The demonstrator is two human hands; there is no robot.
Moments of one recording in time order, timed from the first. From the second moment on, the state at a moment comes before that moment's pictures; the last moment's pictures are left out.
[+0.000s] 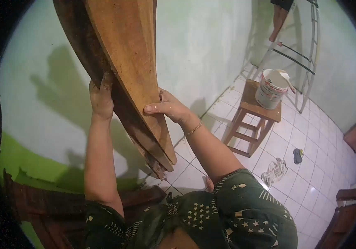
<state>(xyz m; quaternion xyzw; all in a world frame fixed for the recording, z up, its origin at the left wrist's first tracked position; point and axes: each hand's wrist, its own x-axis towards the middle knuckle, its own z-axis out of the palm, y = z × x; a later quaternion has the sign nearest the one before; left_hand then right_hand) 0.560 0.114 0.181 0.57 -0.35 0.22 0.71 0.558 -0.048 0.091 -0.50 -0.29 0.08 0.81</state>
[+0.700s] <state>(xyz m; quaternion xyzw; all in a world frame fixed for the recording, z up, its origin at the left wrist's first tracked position) 0.513 -0.107 0.134 0.77 -0.36 0.00 0.53 0.505 -0.253 -0.031 -0.36 -0.11 -0.11 0.92</state>
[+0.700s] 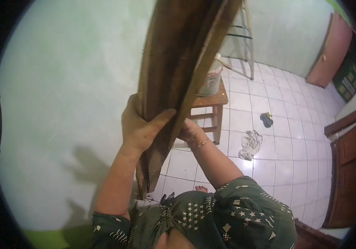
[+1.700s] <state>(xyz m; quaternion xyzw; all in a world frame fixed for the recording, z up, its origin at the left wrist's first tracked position) 0.447 -0.204 -0.200 0.46 -0.47 -0.74 0.13 0.237 -0.317 -0.208 -0.37 -0.15 -0.34 0.85</state>
